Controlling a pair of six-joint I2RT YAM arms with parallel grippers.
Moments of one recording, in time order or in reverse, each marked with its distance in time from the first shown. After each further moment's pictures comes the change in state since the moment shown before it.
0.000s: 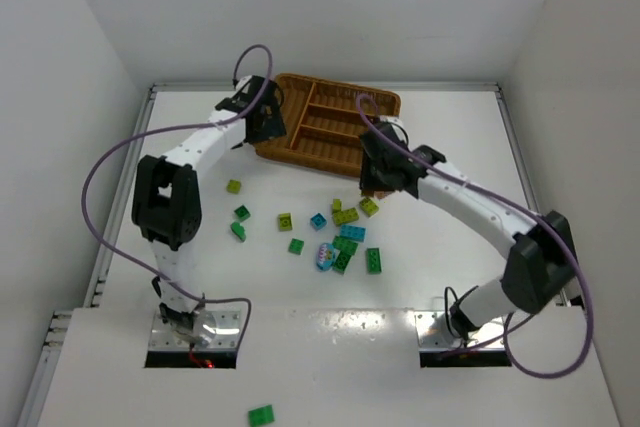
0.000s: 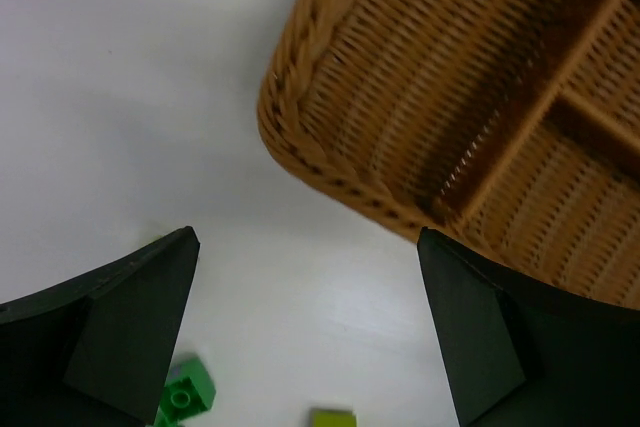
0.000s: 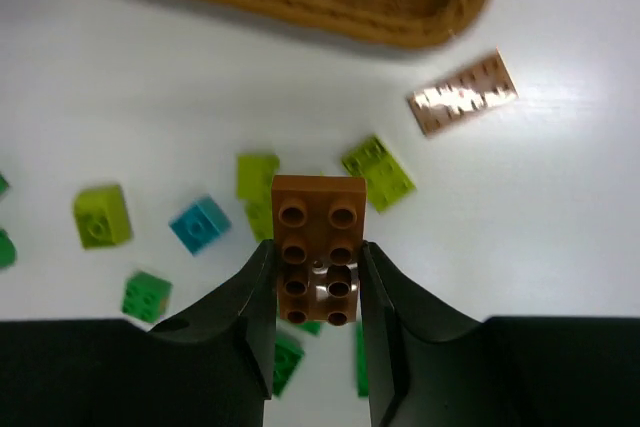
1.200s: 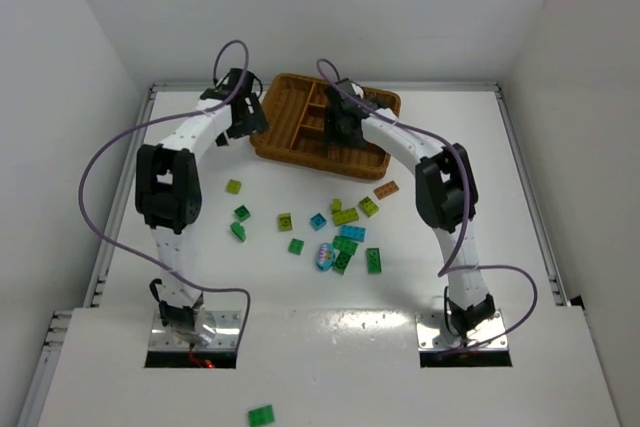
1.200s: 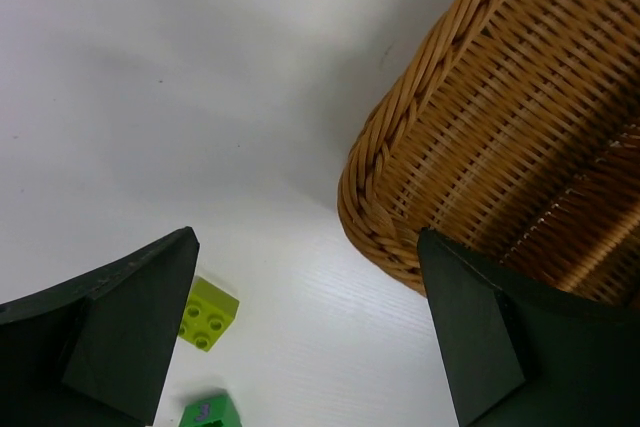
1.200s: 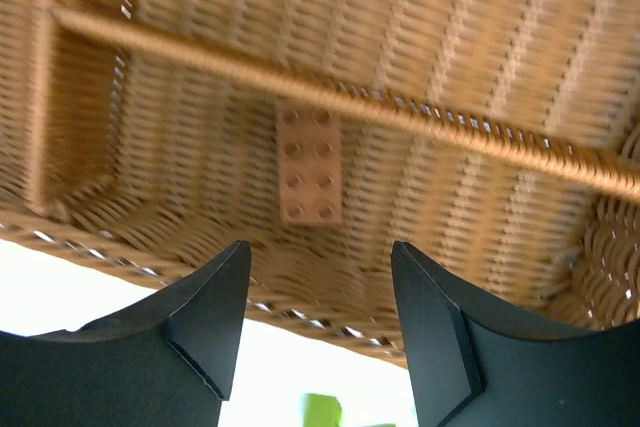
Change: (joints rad) left arm 0.145 0.133 0.138 -0.075 0.079 -0.002; right arm -0.107 0.779 0.782 -0.020 -0.062 -0.110
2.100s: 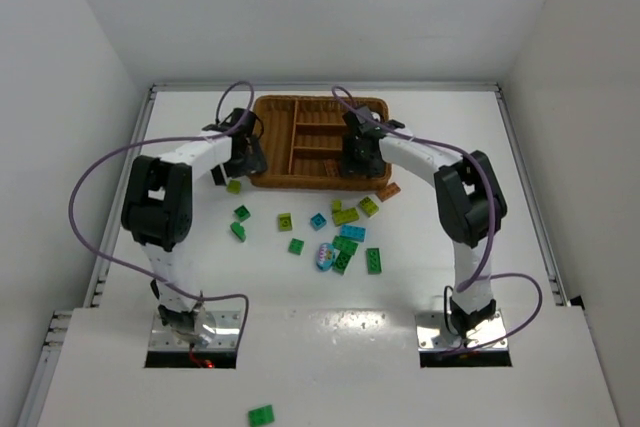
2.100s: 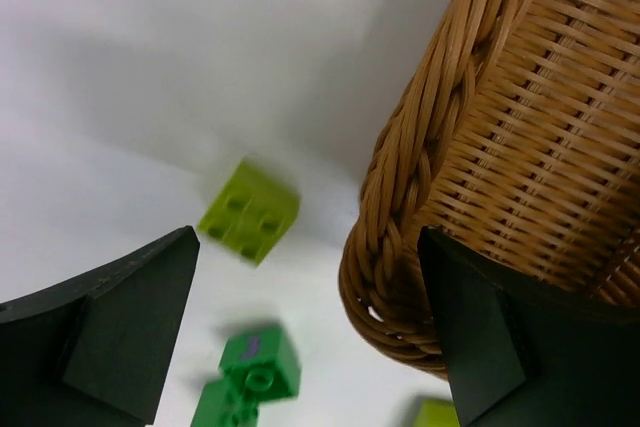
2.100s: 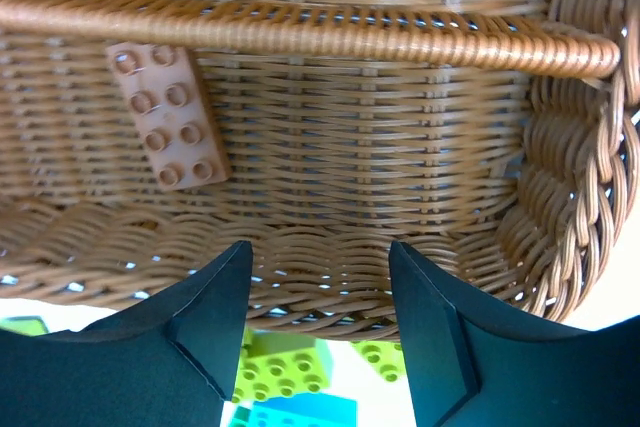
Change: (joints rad) left arm -0.034 -0.121 -0.393 0.112 0.002 -0.018; right arm -0.022 -0.232 -0.439 0.069 -0.064 -0.005
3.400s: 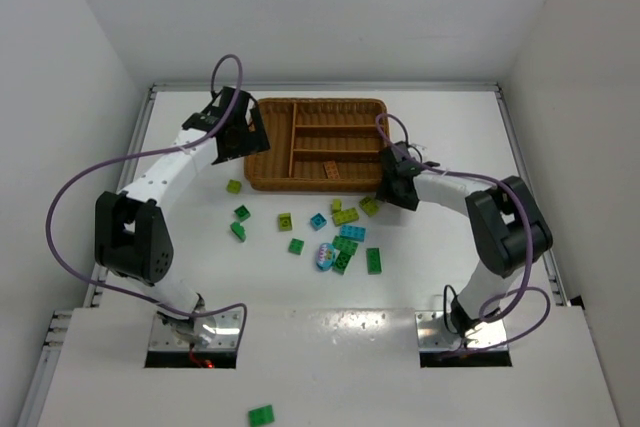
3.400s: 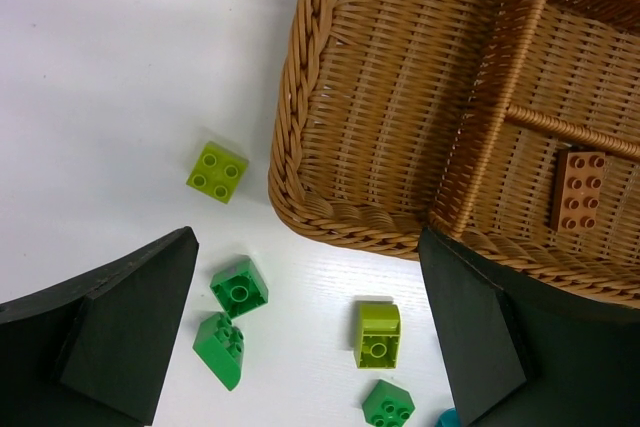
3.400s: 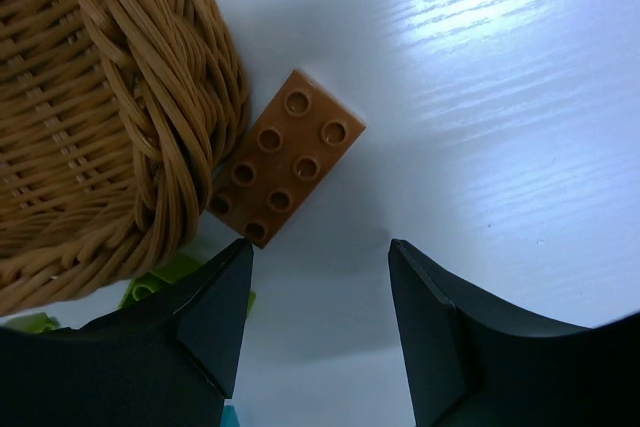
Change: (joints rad) left arm -0.057 -0.299 0.027 -0.084 0.042 0.053; right arm -0.084 -0.304 -0.571 0.247 0.161 0.225
